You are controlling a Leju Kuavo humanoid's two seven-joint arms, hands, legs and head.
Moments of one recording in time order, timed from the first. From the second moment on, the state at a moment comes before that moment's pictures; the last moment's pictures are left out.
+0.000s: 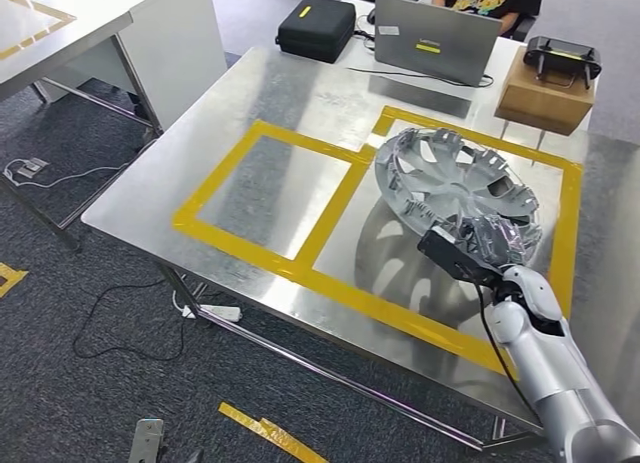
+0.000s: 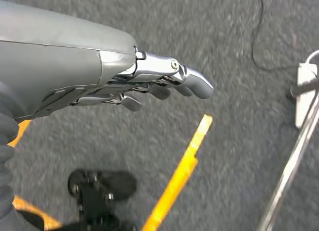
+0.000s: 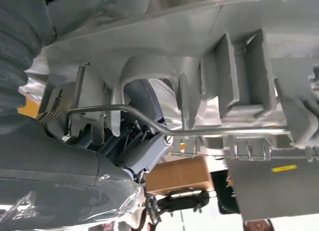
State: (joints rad) left arm -0.14 -0.13 1.16 -0.24 -0.84 -0.04 -0.52; right arm -0.47 -0.26 0.16 -1.09 0.89 -0.09 -0.03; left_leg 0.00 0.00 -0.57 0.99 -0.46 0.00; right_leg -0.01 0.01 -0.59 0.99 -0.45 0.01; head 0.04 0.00
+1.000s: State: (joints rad) left arm -0.14 -0.13 1.15 -0.24 -0.87 -0.13 -0.56; right arm -0.49 -0.23 0.18 -1.13 0.81 -0.09 -0.05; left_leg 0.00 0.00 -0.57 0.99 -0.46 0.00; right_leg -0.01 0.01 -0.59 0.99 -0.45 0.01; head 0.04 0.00
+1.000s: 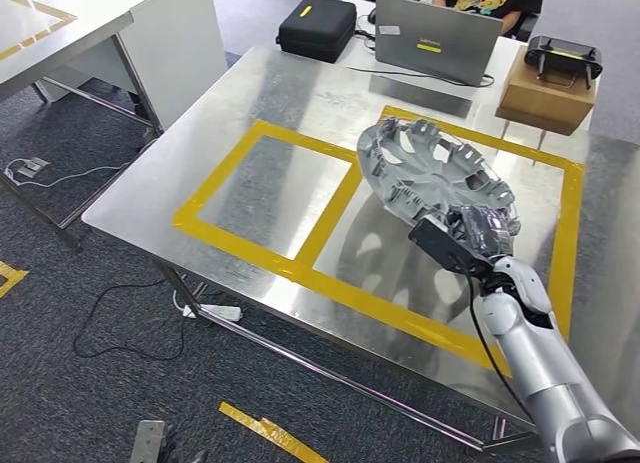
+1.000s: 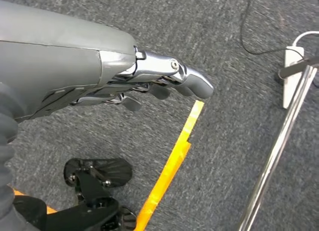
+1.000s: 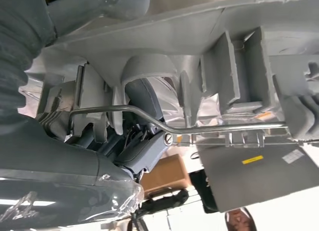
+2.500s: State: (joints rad) left arm -0.13 -0.13 1.13 -0.24 -0.87 -0.13 -0.58; right arm -0.51 -0.24 0.24 -1.16 0.76 -0.04 -0.02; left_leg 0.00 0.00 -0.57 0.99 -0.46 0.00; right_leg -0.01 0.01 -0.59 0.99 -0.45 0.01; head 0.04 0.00
